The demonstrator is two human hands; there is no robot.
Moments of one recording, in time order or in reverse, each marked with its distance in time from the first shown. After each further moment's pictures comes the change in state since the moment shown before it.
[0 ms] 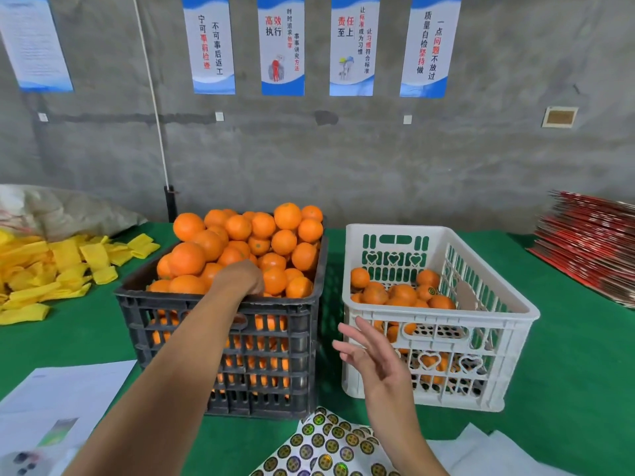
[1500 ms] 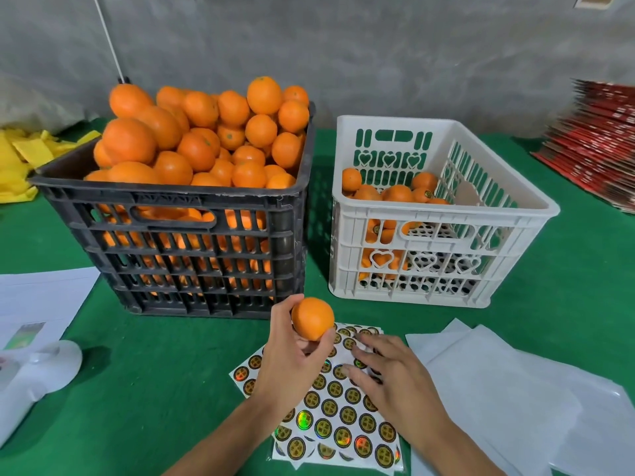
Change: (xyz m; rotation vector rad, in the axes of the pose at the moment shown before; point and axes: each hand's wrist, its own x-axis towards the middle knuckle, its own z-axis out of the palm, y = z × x) left_hand -0.135 -0.019 0.292 -1.138 0.039 0.495; right_hand -0.091 0.079 -0.066 -1.109 -0.359 0.019
